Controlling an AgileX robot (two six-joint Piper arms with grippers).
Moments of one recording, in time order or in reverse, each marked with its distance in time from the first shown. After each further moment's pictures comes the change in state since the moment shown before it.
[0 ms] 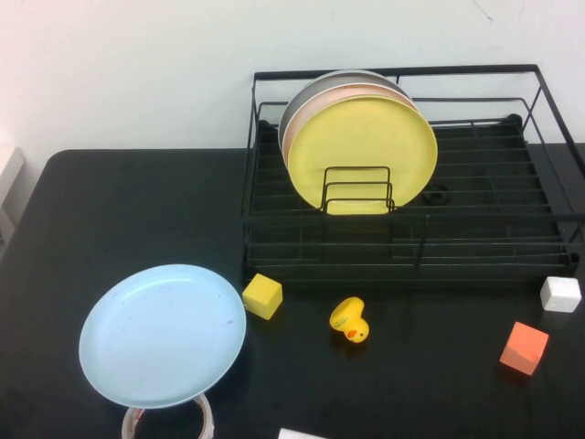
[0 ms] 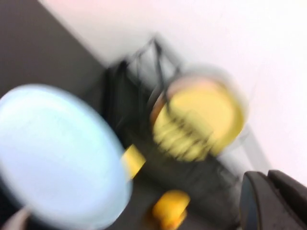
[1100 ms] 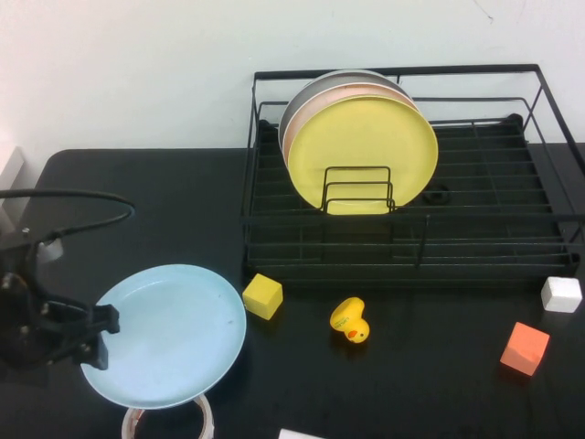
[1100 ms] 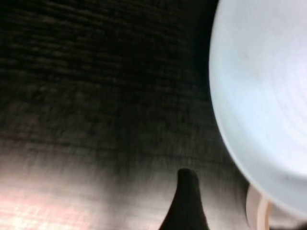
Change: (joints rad) right arm 0.000 0.000 0.000 0.186 0.102 0.041; left arm 0.000 1.404 -0.714 0.594 0.469 0.076
